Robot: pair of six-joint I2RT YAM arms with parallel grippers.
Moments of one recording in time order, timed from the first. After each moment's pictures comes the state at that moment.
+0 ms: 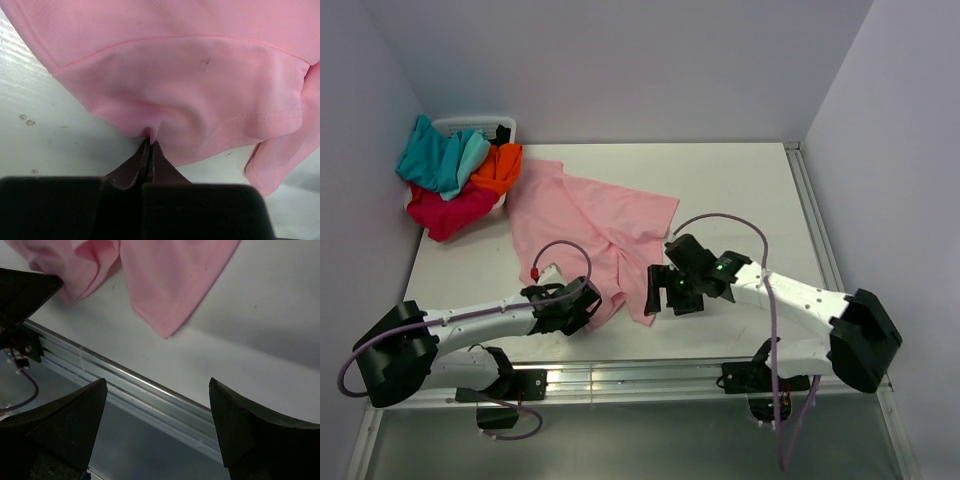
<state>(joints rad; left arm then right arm) -0.97 1.22 0.54 -0.54 -0.35 -1.52 0.79 1.21 0.79 -0.63 -0.20 0.75</state>
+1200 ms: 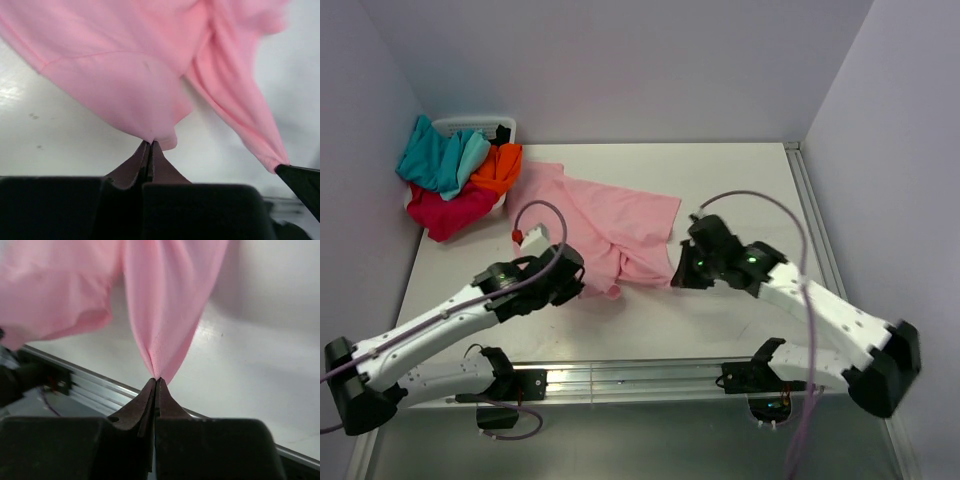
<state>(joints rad) -0.94 1.03 0.86 -0.87 -0.42 -1.35 0.74 1.16 0.87 -0.68 -0.09 0.76</state>
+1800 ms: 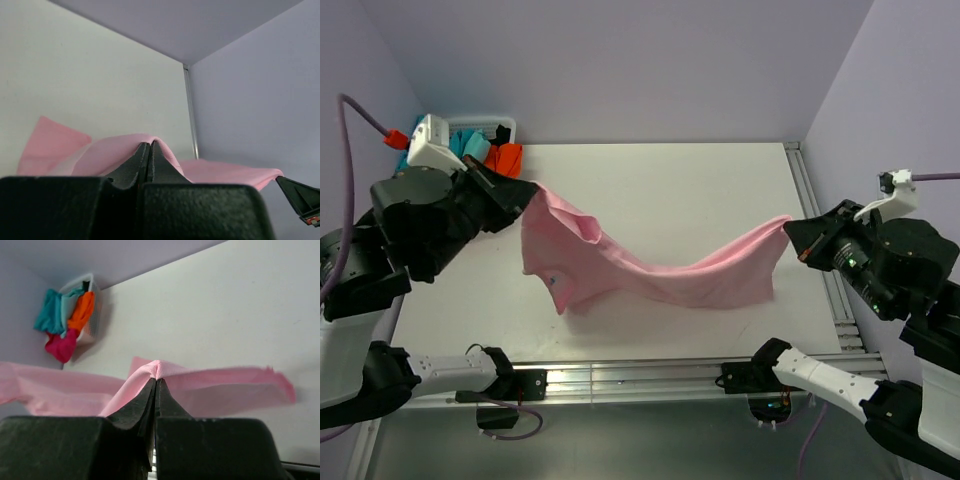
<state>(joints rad) -0.94 1.15 2.02 -1.21 -0.55 -0.98 0.68 0.85 1.81 -1.31 0.42 0.71</state>
